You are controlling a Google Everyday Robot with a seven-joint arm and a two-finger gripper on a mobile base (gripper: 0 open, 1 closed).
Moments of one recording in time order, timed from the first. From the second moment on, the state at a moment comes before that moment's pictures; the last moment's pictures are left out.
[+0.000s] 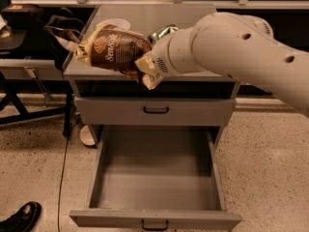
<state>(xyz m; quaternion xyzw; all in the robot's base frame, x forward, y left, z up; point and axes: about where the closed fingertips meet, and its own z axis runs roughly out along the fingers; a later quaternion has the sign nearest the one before) 0.604 0.017 0.933 -0.39 0.77 0.10 0.49</state>
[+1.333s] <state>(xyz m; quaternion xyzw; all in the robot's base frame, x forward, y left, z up) 0.660 0.017 0.925 -0.37 0.77 0.11 0.51</state>
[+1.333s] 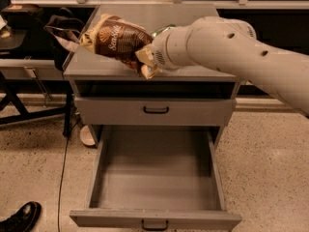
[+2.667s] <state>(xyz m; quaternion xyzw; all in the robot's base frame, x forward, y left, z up) 0.717 0.027 0.897 -0.35 0.77 0.13 0.51</state>
